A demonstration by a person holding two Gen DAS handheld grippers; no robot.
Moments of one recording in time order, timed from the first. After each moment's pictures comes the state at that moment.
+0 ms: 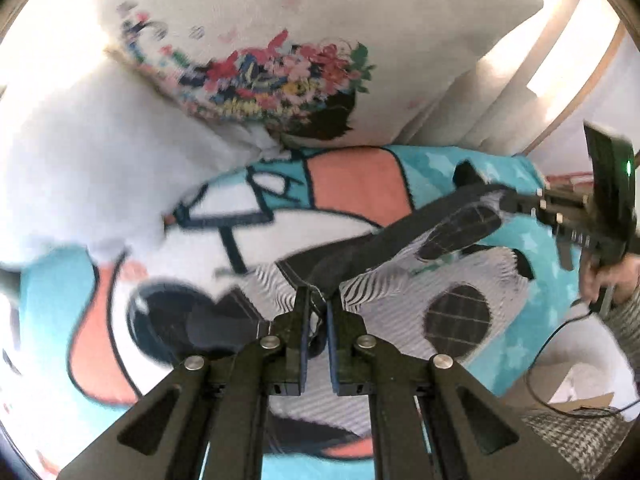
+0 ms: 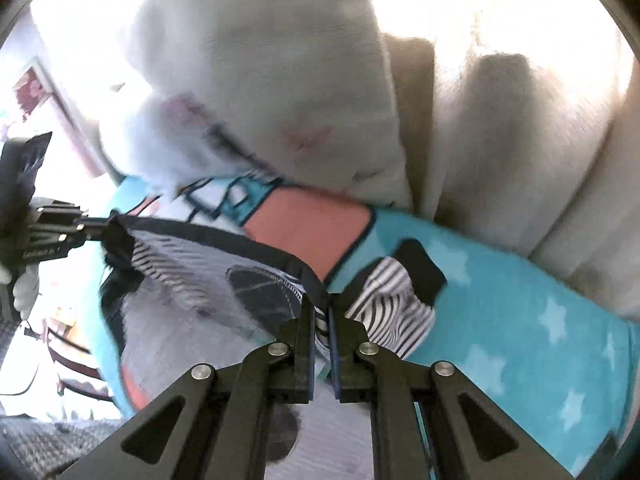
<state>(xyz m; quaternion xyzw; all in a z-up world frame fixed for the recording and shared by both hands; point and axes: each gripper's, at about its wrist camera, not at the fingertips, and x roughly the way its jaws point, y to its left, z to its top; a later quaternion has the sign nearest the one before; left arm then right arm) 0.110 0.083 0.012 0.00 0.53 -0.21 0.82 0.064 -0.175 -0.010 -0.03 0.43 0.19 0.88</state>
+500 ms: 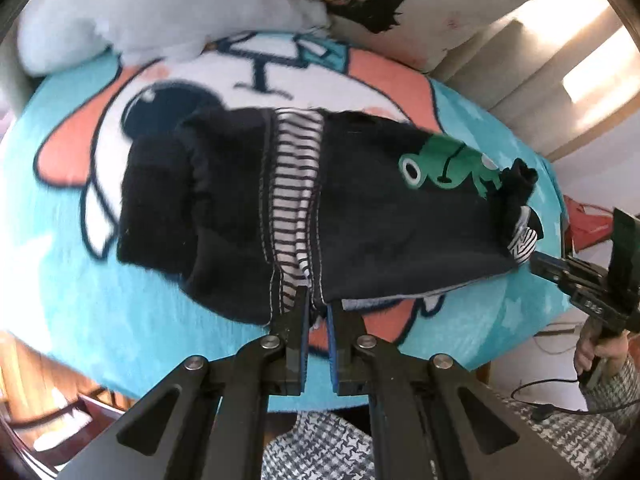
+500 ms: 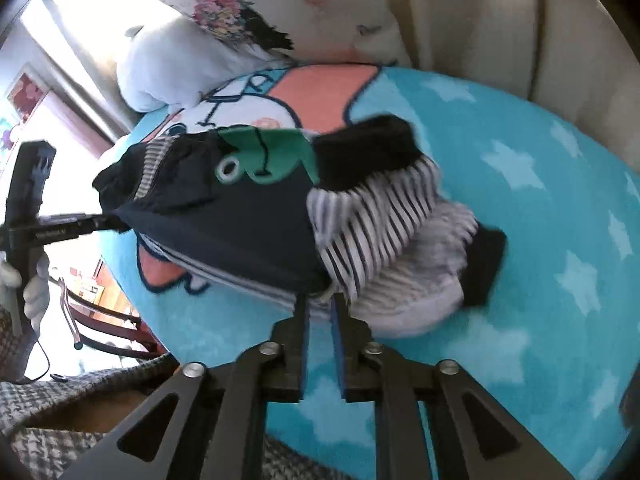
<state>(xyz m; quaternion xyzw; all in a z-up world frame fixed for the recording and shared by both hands) 0.005 0.093 -0.063 -0.11 0.60 -0.12 0.79 -0.046 -0.190 -0.093 0.03 0.50 0.18 0.85</state>
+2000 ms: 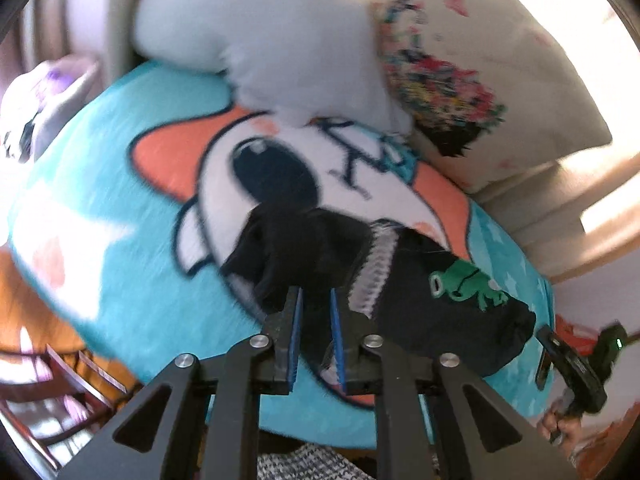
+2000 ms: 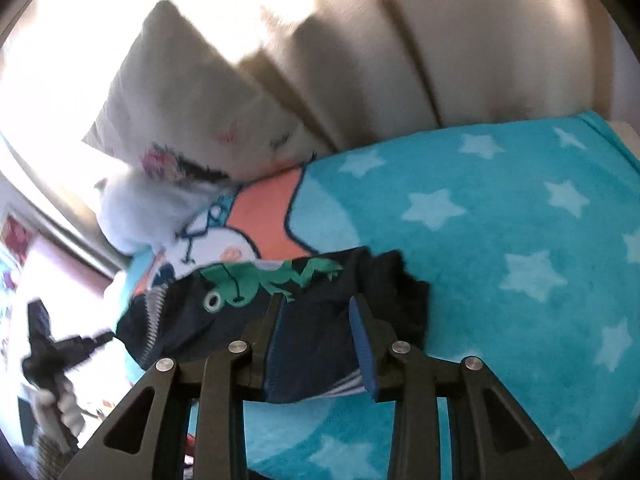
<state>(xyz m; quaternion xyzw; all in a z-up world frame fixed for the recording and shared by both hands) 0.005 0.153 -0.013 -0.22 0.51 -0.02 0.83 -0.044 -0.249 -0.055 0.19 0.39 0.09 0.90</state>
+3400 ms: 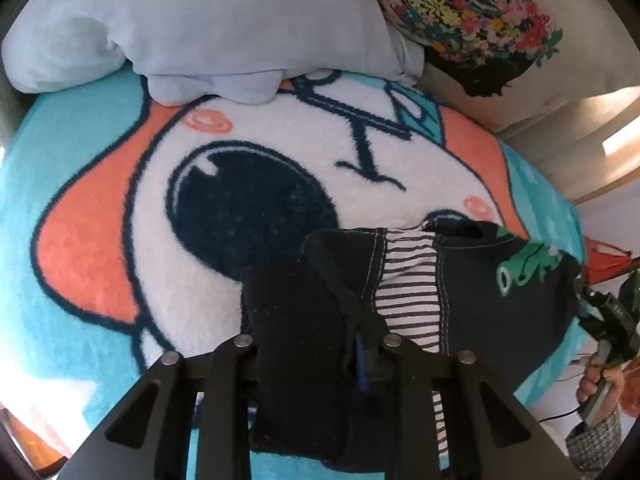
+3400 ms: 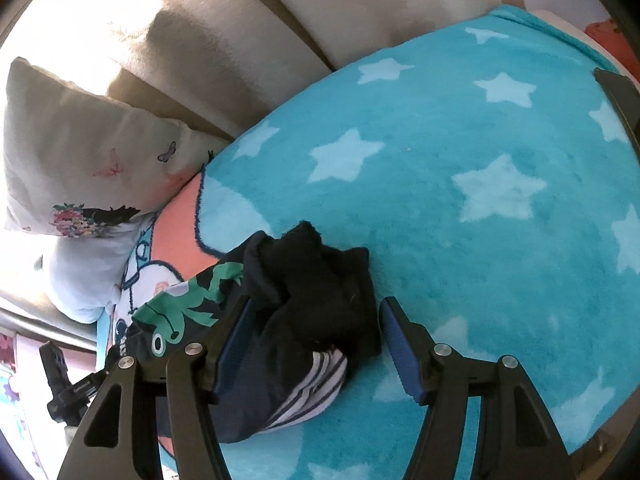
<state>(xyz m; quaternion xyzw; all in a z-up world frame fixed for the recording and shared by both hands) 0.106 0.157 -0.082 -0.11 0.60 -0.10 0.79 -0.032 -0.282 -0.110 0.32 0.42 -0.03 0.85</state>
